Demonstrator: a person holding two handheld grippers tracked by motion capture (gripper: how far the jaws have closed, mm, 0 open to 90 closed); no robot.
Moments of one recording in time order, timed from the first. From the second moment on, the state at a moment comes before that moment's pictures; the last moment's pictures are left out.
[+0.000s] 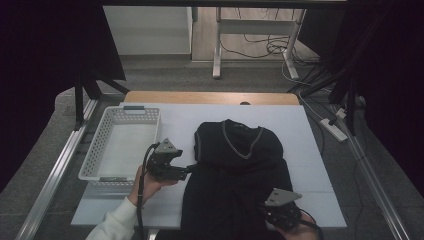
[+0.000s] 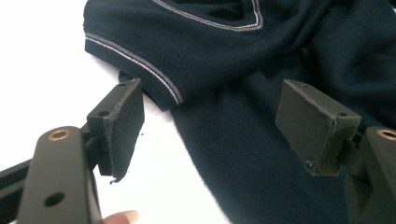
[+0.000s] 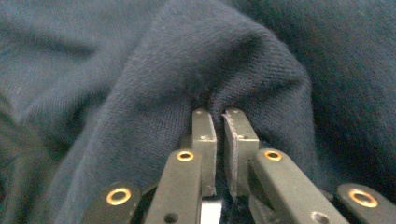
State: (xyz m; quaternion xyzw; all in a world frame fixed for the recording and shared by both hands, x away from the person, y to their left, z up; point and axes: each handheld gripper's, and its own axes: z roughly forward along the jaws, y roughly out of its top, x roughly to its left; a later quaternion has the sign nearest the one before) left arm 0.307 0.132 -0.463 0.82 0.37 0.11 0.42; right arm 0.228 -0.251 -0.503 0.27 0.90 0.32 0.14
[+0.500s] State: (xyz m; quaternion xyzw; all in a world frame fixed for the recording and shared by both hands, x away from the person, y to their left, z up) left arm 0.309 0.131 -0.462 0.82 0.37 0.11 0.42; right arm 0.204 -0.326 -0.500 0.38 0.86 0.31 0.16
